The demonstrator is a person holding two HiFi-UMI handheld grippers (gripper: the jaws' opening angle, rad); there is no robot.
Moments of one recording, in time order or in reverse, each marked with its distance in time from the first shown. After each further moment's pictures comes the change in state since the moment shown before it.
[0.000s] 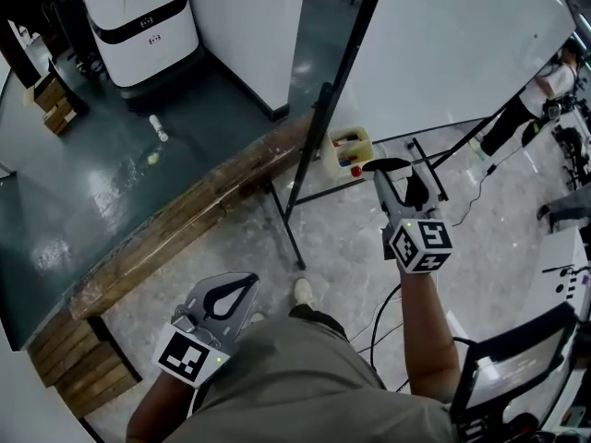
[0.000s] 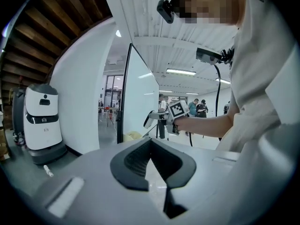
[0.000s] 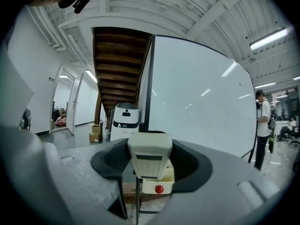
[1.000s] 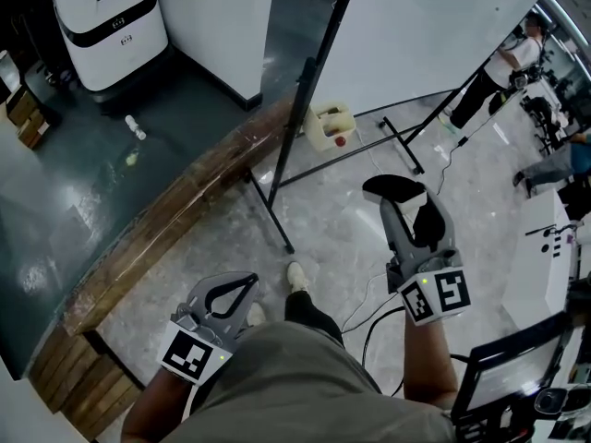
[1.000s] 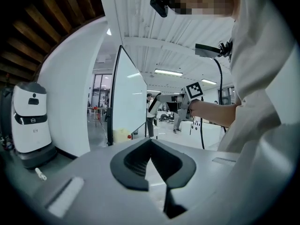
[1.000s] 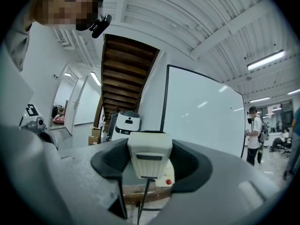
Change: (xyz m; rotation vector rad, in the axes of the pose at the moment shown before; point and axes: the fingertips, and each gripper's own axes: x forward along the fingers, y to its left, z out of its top) left arm -0.056 -0.027 -0.028 0.052 -0.021 -0.153; right arm -0.153 0.102 0.069 -0.077 -0.095 -0.067
